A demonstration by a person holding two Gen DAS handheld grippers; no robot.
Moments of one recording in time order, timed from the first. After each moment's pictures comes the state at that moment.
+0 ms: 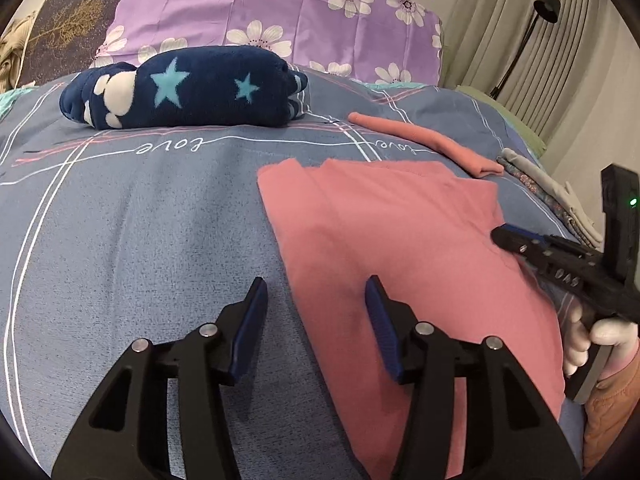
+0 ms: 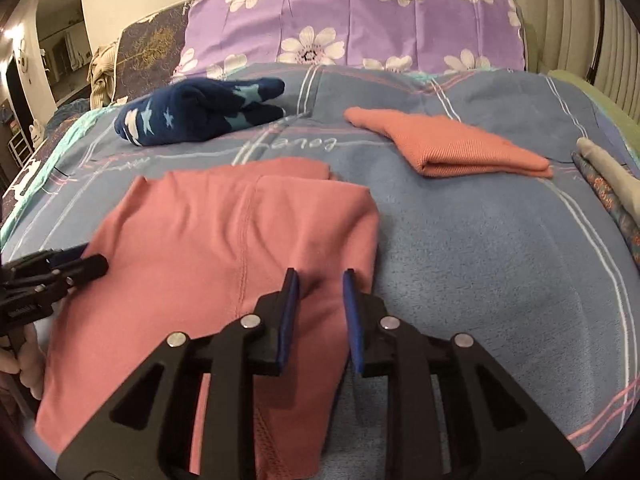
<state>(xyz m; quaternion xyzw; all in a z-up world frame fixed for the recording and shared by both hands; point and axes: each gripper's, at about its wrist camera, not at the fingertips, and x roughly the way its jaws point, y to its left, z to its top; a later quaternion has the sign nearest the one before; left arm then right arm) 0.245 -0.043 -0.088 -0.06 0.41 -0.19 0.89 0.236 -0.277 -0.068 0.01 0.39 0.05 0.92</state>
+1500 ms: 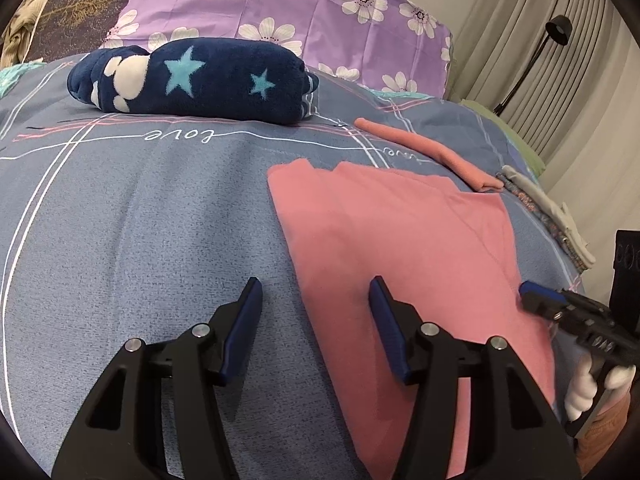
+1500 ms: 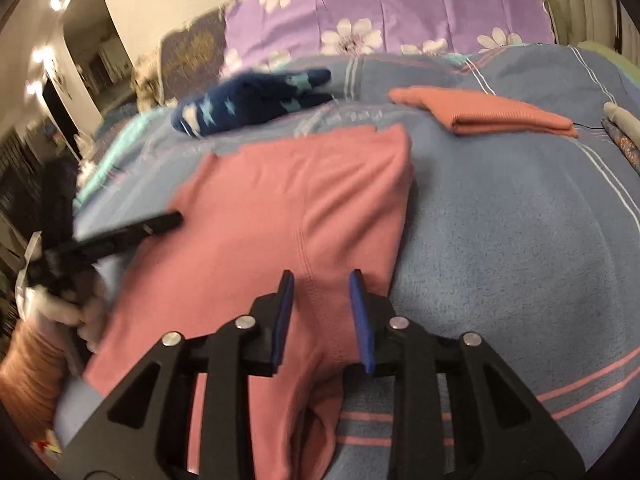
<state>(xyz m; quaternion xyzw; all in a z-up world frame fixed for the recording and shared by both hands) 0.250 -0.029 -0.088 -0.10 0.41 -0.19 0.88 0.187 -0.295 -0.061 0.09 0.40 0.14 0.90</state>
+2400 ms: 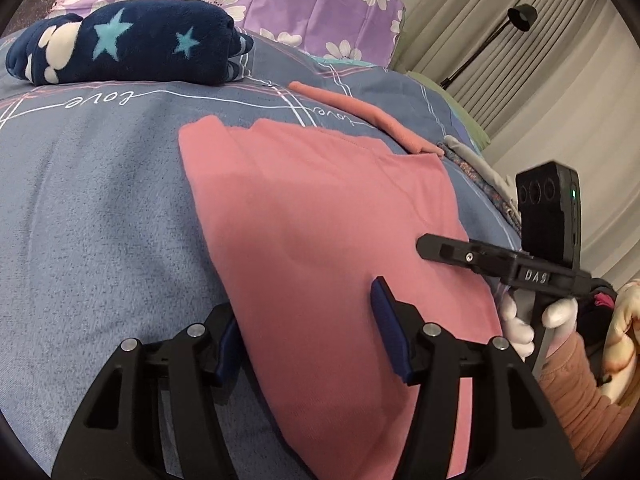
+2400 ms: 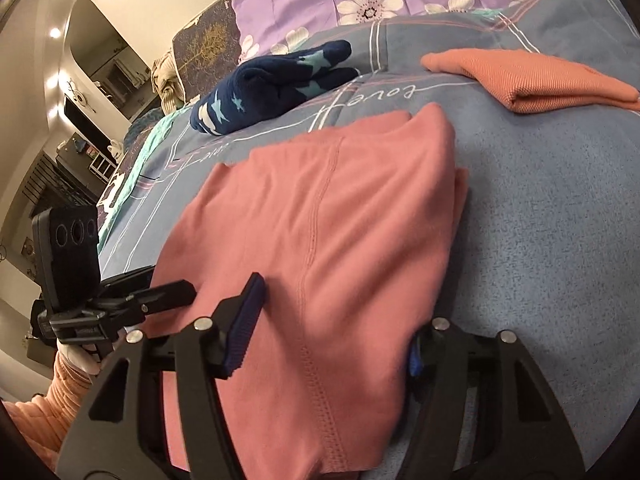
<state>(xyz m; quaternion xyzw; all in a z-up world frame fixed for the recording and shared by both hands) 0.250 -0.050 -0.098 -0.13 0.45 -0.30 0.83 0.252 -0.287 -0.095 0.14 0.45 0.22 0.85</state>
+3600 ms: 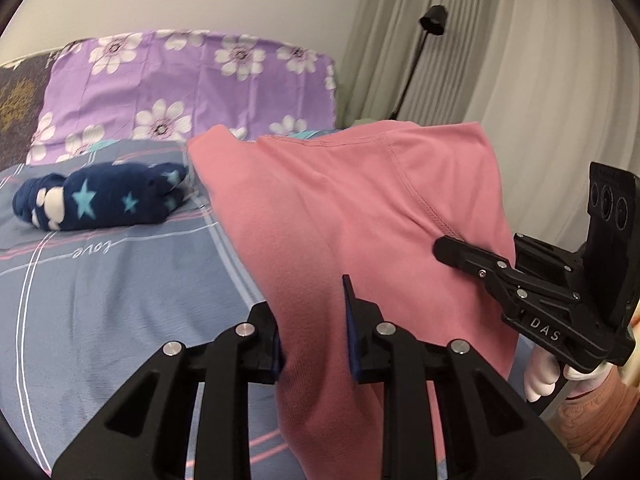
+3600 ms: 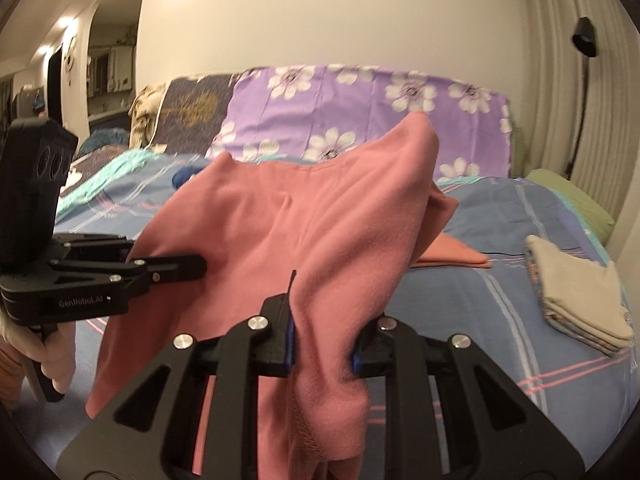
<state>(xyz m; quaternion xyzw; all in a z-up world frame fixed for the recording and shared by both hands) 0.160 -0.106 0.021 -0.03 0.29 -0.33 0.90 0.093 -0.272 0.037 -0.05 0.23 0.07 0.97</state>
